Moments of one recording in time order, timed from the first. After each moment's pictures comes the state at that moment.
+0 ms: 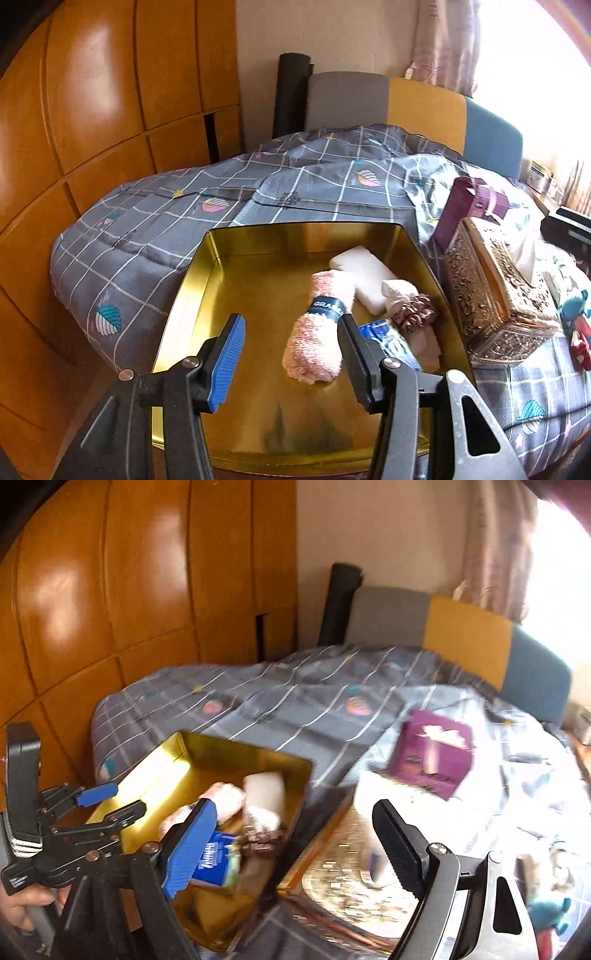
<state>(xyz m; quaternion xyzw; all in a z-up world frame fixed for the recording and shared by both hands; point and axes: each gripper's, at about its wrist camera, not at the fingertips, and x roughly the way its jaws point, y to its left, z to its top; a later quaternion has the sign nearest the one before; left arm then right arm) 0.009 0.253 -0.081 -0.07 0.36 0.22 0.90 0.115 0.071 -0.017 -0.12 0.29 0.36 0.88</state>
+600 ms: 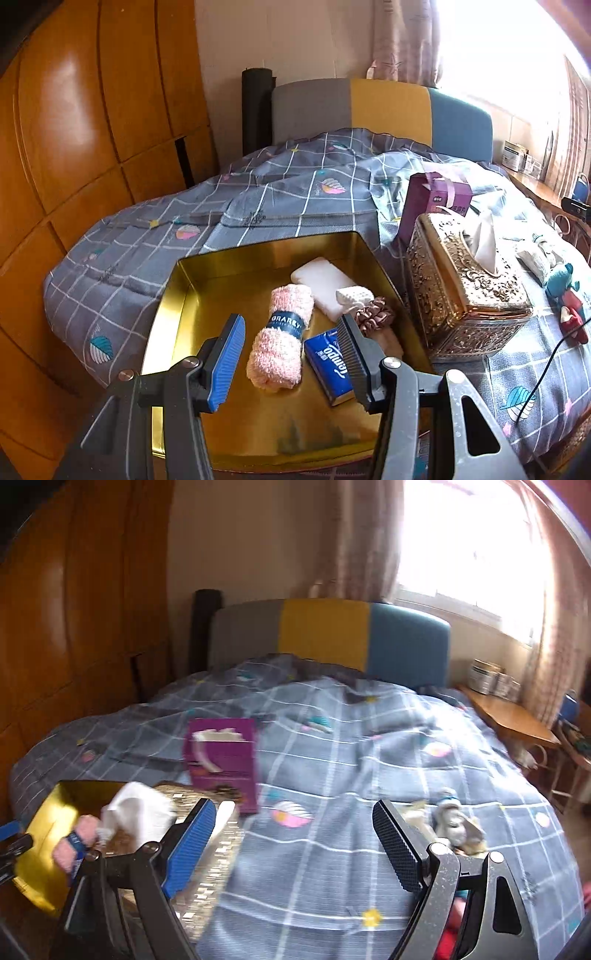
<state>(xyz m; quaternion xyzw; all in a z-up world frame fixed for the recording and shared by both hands) 0.020 0.209 -0.061 -0.02 0.35 0.18 0.92 0.186 -0.109 -0.006 -0.05 0.28 0.14 0.95</state>
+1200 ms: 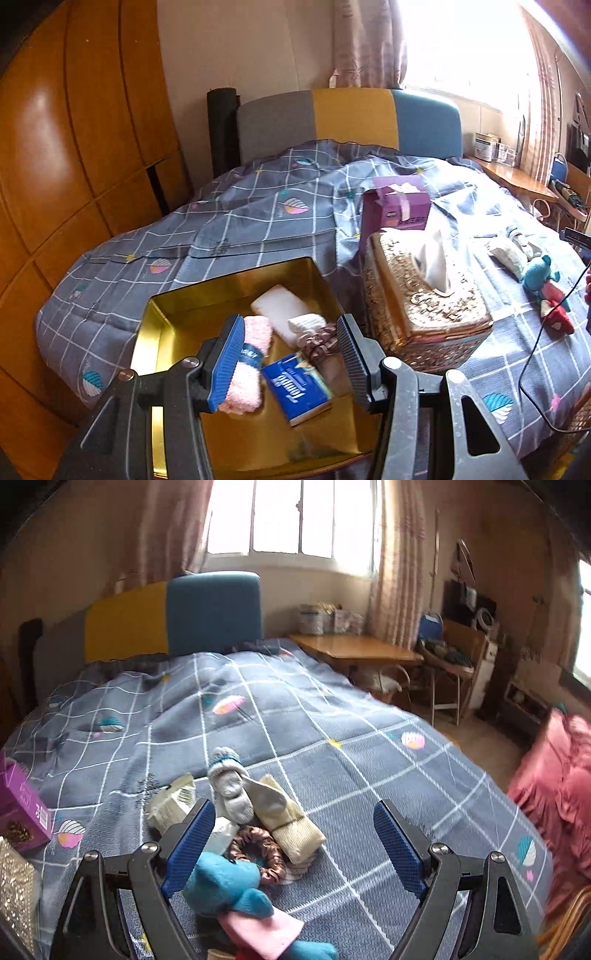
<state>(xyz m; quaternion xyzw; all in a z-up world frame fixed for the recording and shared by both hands) 0.041 0.166 -0.034 0.01 0.34 0.13 0.93 0.256 -0.316 -0.073 0.08 0.34 -0.14 0.93</state>
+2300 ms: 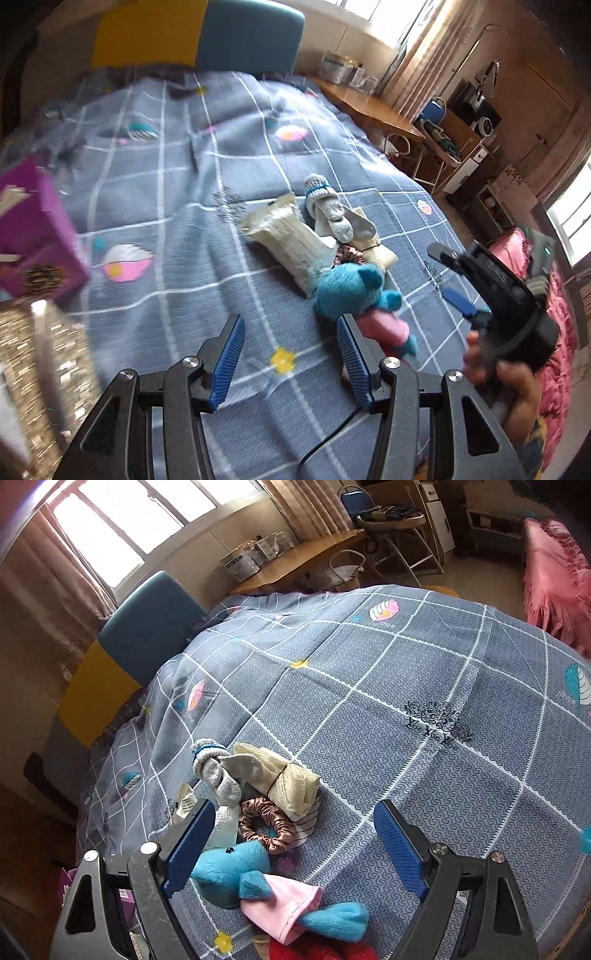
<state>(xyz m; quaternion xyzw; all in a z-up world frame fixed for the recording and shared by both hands) 0.271 -0.107 -0.083 -0.08 0.51 -0.19 0.84 0.246 -0.383 -0.109 0.35 0.38 -0.11 0.85</state>
